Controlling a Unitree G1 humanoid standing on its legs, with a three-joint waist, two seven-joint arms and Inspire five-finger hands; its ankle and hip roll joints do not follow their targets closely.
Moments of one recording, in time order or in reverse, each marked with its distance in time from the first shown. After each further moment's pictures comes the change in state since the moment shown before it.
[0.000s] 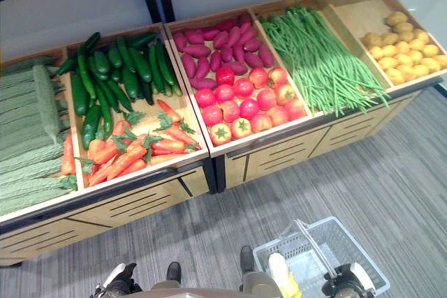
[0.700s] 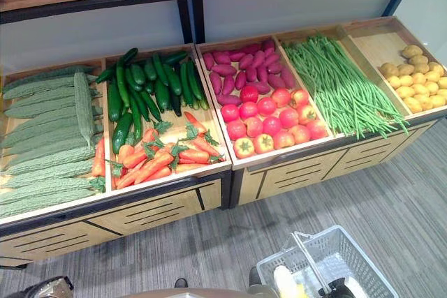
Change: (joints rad) left arm -0.032 0.231 0.608 -0.101 -0.636 -0.100 0.459; right arm 0.033 0.049 0.051 0.019 -0.024 -0.028 -0.013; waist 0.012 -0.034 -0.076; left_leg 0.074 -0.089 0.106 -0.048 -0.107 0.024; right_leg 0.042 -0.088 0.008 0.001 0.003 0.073
